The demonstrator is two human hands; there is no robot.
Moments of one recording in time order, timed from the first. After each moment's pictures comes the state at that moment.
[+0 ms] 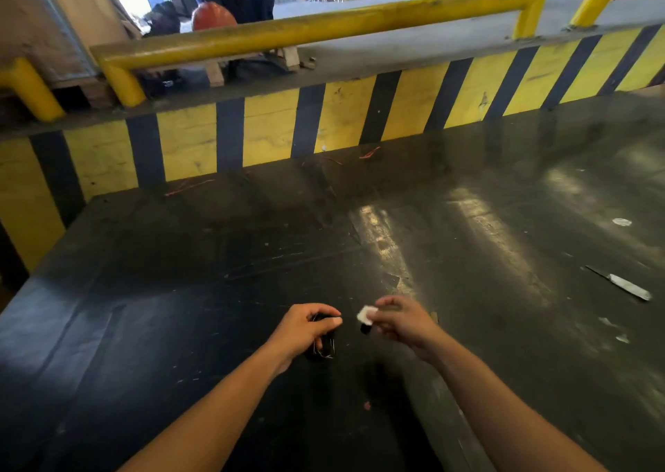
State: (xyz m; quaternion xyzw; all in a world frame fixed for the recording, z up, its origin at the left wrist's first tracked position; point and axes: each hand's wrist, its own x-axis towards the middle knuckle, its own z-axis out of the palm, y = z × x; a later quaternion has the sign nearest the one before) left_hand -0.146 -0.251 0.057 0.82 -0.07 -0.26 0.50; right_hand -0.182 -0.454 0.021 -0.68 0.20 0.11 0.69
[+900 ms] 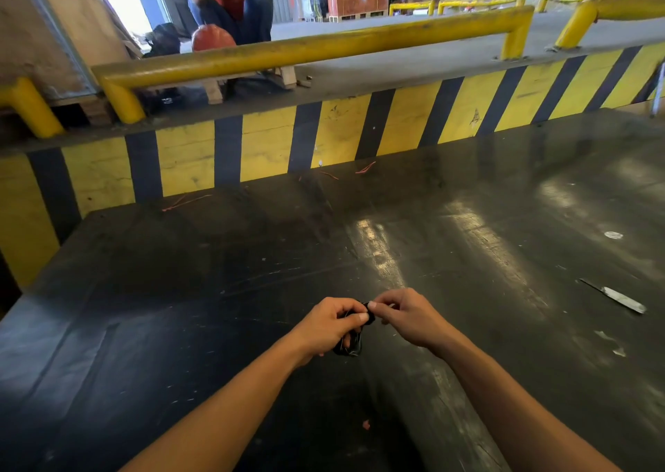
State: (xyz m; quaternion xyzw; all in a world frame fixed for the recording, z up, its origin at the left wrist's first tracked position) left_hand -0.142 -0.289 0.091 0.80 -0.23 -0.29 0.47; right_hand -0.191 -0.461 0.086 -0.87 0.05 0.03 0.49
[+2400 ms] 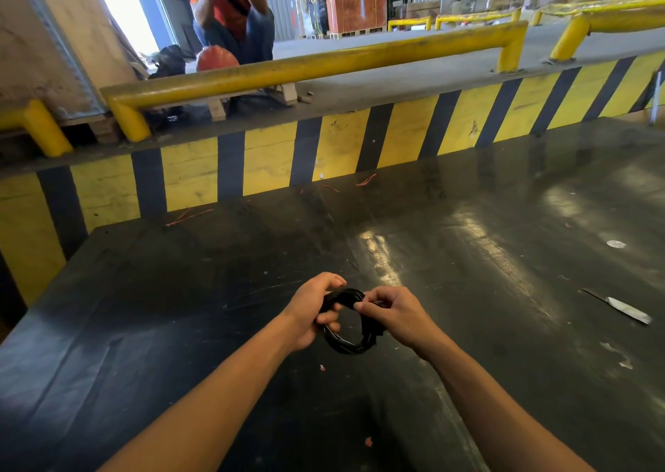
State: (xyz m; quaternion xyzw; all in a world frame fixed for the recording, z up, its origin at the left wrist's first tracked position) left_hand -0.120 -0.294 0.129 0.65 -0.04 -0.32 0.68; right_hand -0.174 -0.451 0.090 -0.77 0.03 -0.02 0.64
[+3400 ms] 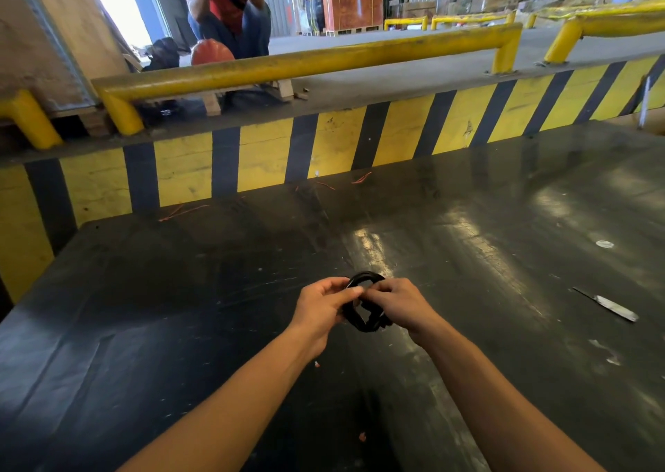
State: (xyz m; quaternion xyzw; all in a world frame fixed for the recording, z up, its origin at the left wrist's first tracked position) left_hand -0.136 -0.310 0.112 0.68 0.00 -0.22 0.70; right_hand -0.174 -0.449 0.117 -0.80 0.16 0.02 0.58
